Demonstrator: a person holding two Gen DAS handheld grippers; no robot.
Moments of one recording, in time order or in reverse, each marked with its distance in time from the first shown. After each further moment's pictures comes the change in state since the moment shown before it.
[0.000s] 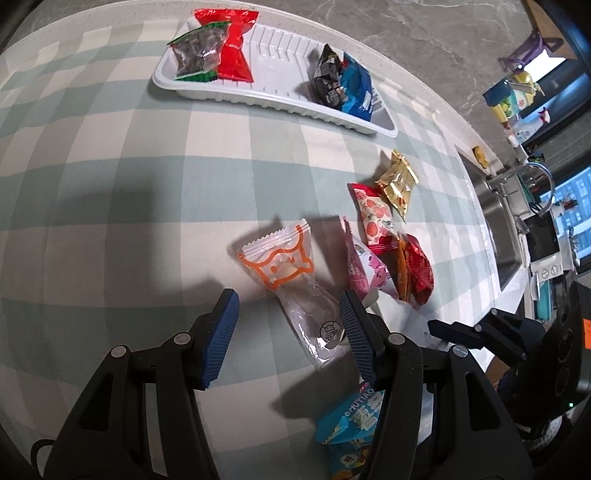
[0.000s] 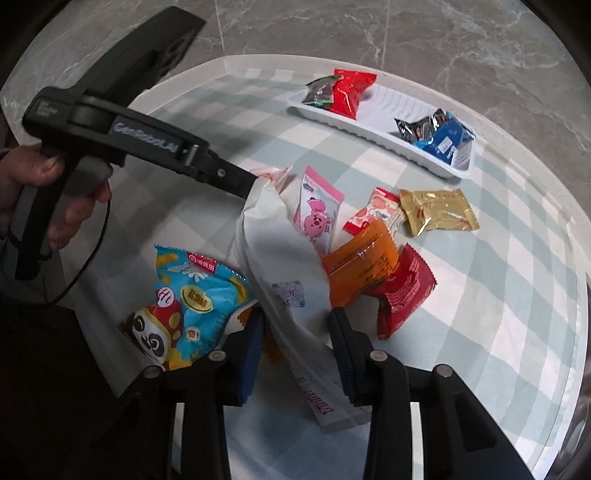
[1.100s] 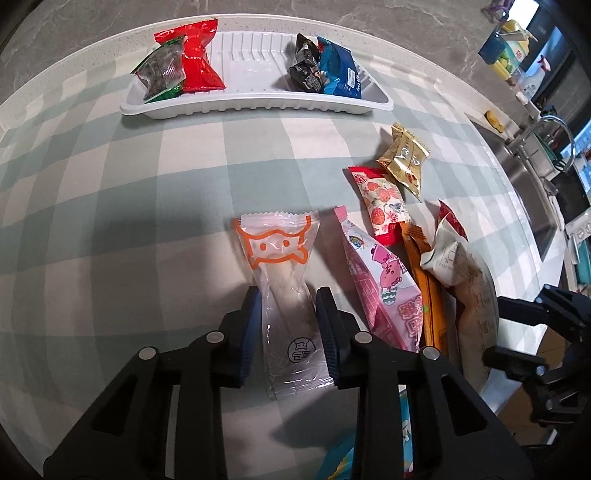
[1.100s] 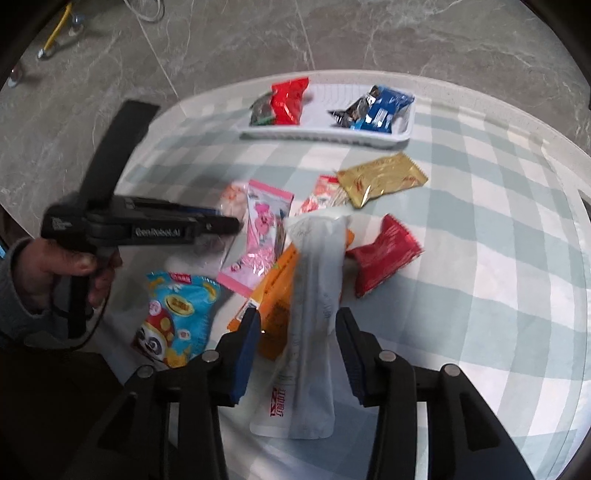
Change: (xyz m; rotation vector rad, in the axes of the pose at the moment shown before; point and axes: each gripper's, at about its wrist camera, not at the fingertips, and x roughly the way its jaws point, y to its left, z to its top) left arm 0.027 -0.034 -0.008 0.172 -0.043 0.155; right arm -0.017 -0.040 -0.026 0.267 -0.047 0.062
